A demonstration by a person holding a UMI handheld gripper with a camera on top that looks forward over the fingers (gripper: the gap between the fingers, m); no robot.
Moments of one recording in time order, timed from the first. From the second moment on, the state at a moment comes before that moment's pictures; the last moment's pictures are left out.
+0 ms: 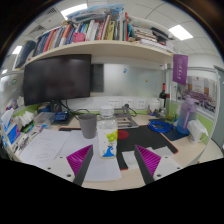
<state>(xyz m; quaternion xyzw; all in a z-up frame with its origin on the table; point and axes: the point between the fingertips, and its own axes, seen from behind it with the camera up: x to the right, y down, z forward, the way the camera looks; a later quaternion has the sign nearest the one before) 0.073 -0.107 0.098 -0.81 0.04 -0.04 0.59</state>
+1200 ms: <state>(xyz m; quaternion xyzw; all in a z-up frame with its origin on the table) 0.094 0.042 0.118 -0.80 -0.13 -0.15 0.56</state>
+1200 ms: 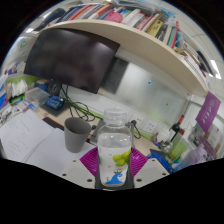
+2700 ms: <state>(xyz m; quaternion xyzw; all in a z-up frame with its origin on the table) 0.071 0.130 0.174 -0.81 -0.23 -0.03 0.54</state>
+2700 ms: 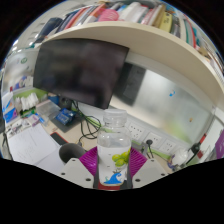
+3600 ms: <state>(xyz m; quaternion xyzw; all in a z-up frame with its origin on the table) 0.117 0.148 0.079 -0.79 -0.10 0.06 0.60</state>
